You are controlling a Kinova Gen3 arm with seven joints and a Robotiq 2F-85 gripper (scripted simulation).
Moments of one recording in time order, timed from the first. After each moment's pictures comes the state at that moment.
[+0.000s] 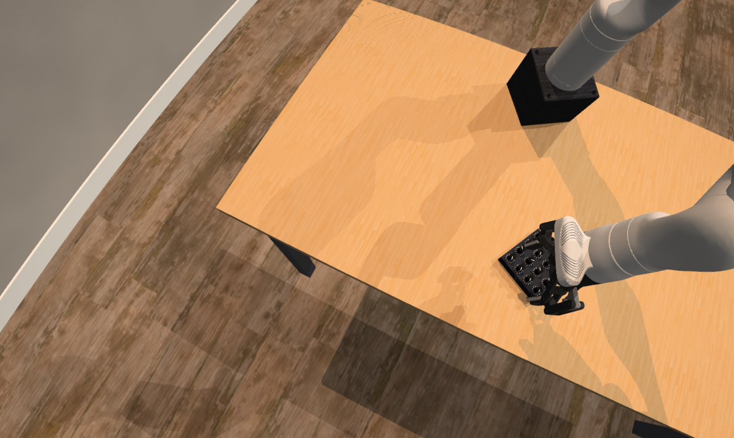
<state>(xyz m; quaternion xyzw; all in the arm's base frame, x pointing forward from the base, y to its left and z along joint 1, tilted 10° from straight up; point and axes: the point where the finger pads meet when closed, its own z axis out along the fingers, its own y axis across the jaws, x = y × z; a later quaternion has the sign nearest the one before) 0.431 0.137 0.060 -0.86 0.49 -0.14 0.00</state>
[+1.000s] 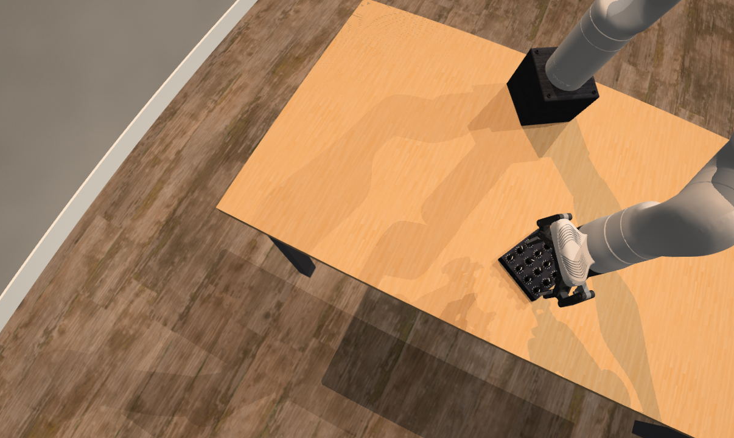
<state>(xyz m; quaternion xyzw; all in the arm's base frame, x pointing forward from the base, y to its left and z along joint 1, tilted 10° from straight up) 0.410 0.149 0.043 -0.91 0.39 -0.11 0.02</state>
